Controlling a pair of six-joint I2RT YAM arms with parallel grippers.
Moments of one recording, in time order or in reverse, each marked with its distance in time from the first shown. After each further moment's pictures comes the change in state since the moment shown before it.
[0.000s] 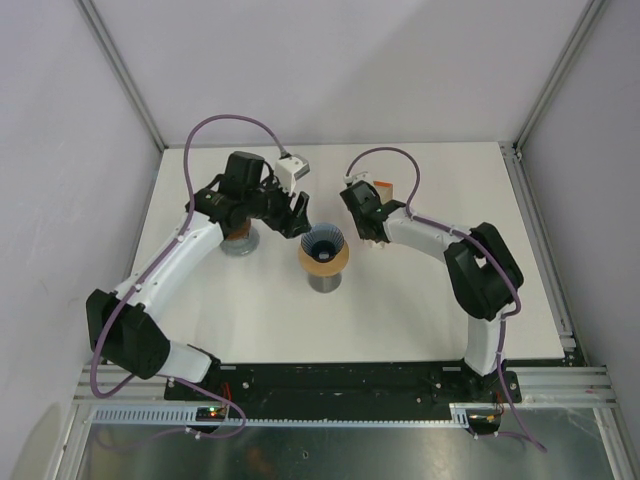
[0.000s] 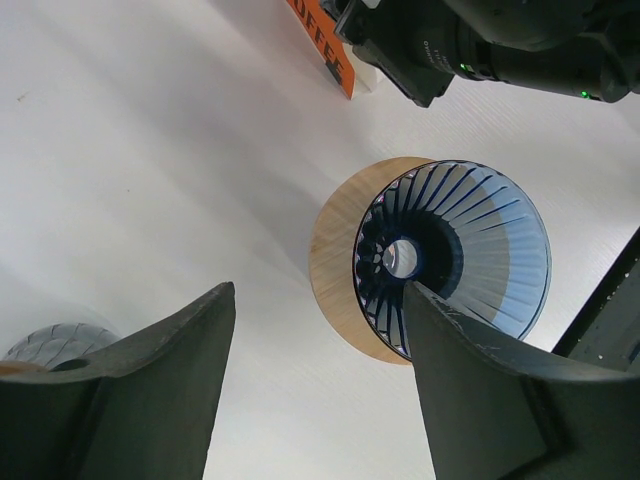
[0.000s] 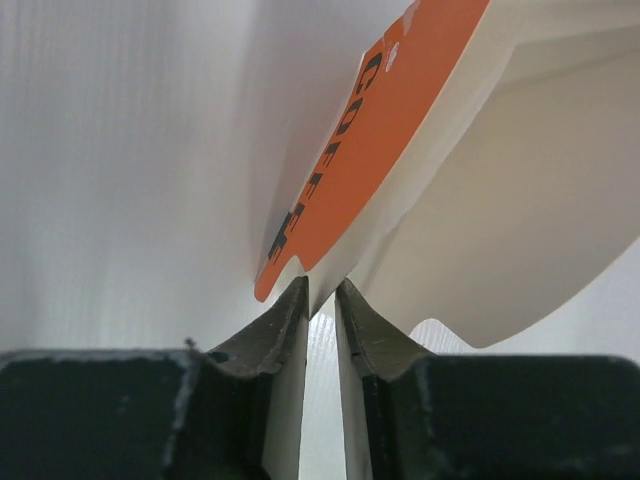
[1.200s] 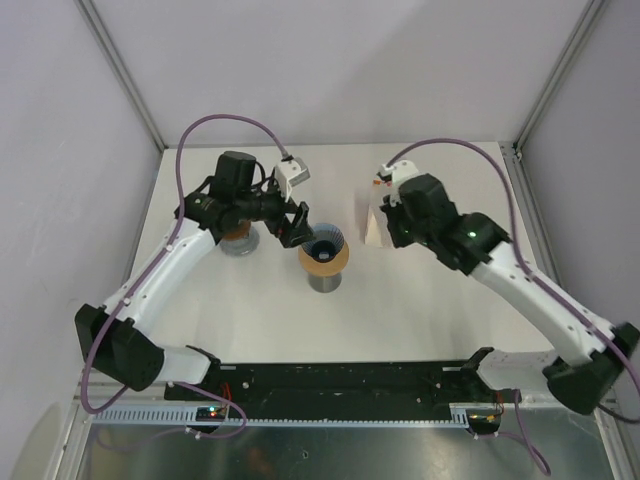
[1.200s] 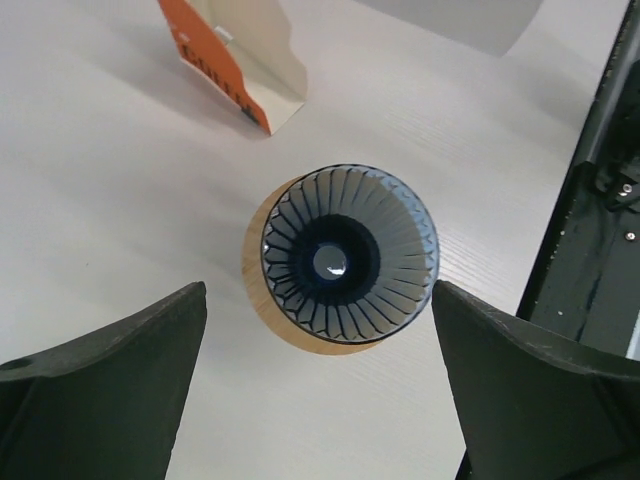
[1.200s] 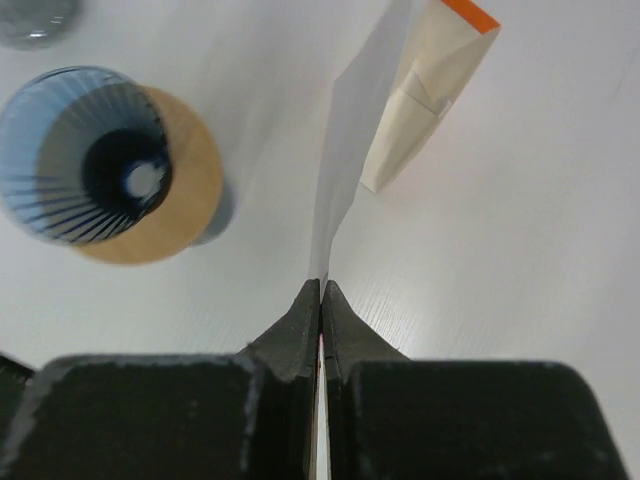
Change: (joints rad) left arm 0.003 -0.063 0.000 -0.011 0.197 0.106; right arm 0.072 -0.636 -0.031 -0.343 -0.193 -0.053
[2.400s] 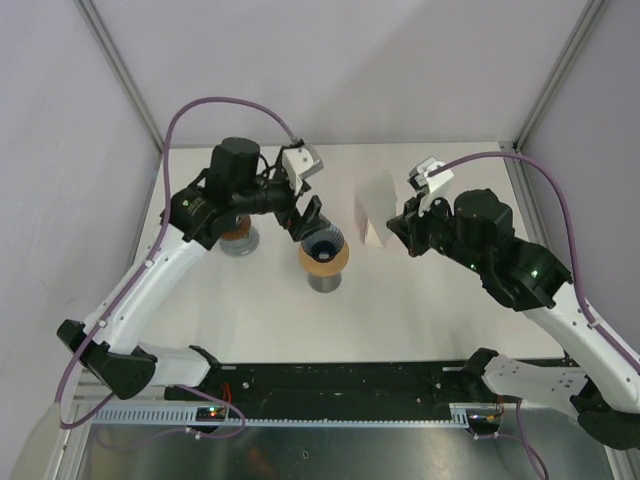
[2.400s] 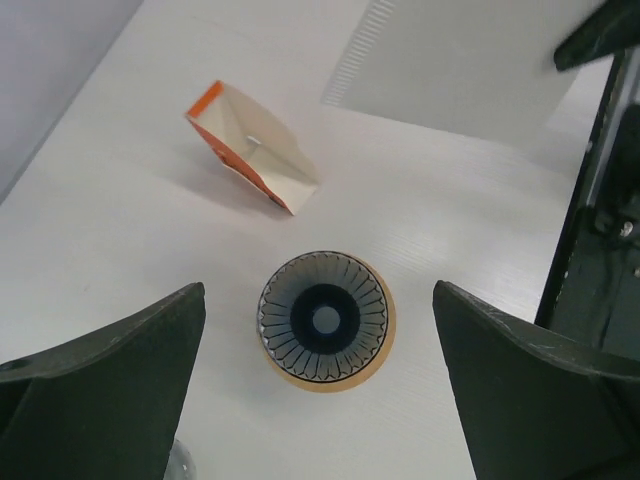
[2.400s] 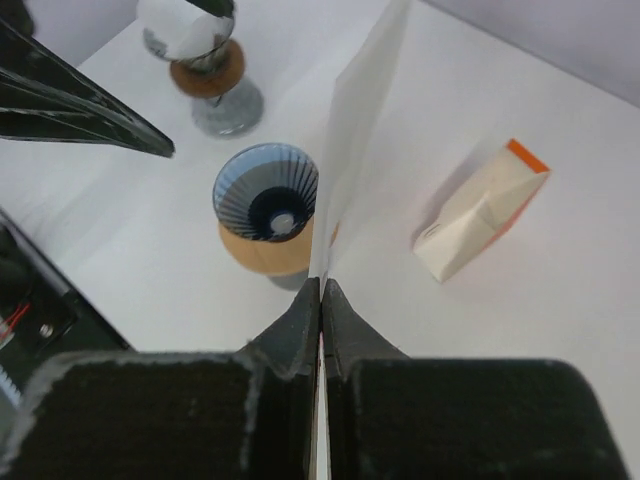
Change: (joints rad) left arm -0.178 -0.053 0.201 -0.069 -0.111 0.036; right arm 0.042 -0.303 -0.008 0.083 -0.263 -0.076
